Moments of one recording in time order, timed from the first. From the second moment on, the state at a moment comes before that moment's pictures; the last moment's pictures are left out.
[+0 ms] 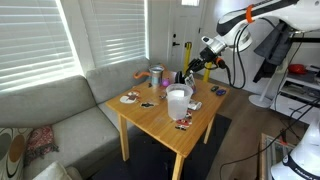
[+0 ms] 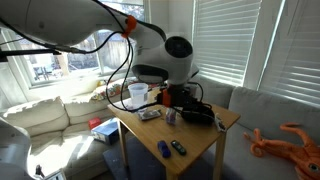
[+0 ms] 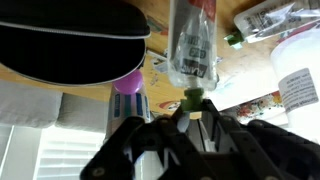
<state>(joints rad) -0.14 -0.14 -0.20 -2.21 0.87 2.29 -1.48</state>
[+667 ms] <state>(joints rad) -0.14 -0.16 -0.23 -2.24 0.99 2.27 -1.71</state>
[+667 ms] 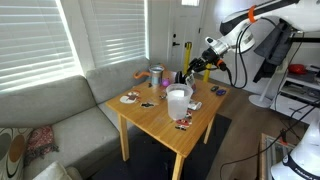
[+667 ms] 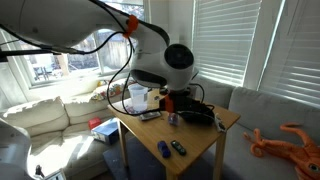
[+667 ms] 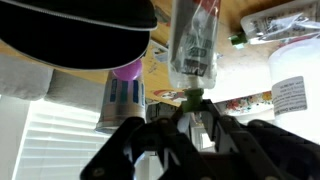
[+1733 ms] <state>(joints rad) -0.18 -0.19 -0.27 -2.30 1.10 2.17 -1.87</state>
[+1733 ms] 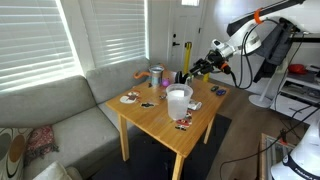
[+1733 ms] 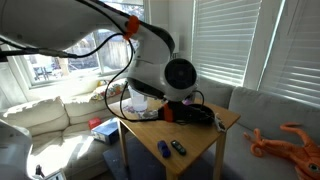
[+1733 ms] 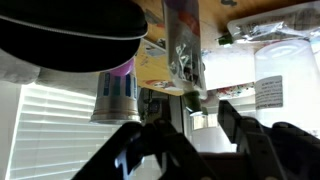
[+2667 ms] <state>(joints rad) -0.19 -0.35 -0.16 -2.32 0.88 2.50 -1.46</state>
